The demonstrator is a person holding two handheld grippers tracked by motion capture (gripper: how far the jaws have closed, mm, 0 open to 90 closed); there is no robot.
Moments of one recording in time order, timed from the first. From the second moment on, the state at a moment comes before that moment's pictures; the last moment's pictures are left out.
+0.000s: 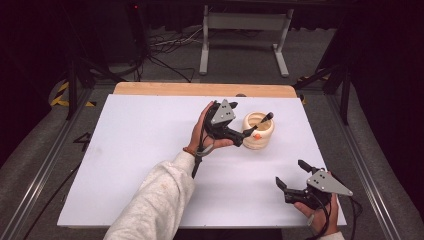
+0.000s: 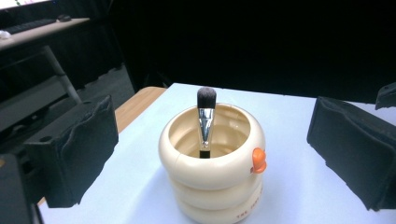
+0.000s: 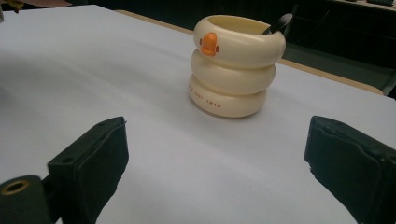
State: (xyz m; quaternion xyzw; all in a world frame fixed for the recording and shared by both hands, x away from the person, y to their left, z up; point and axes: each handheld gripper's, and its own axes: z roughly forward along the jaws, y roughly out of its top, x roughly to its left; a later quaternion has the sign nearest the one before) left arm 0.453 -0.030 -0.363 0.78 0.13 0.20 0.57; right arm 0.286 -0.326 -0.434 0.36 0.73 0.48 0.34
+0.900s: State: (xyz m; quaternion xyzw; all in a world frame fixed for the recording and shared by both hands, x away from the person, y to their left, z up) left arm 0.421 0.016 -0.355 0.79 0.11 0.25 0.55; right arm 0.286 -0.323 -0.434 0.35 0.73 0.48 0.34
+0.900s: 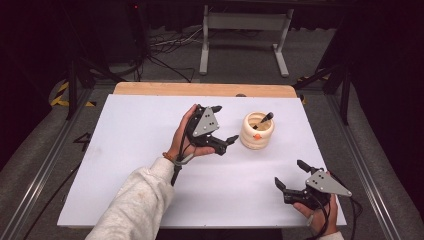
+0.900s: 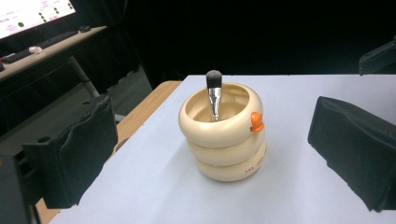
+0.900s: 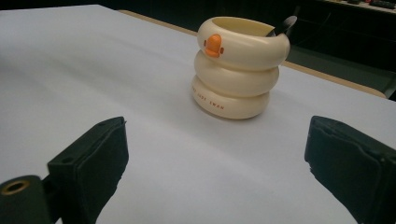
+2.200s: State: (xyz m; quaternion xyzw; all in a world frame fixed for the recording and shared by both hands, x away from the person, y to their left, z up) left arm 0.388 0.086 -0.356 0.78 0.11 0.28 0.54; right arm 0.284 -0.319 -0.434 0.34 0.73 0.47 0.35
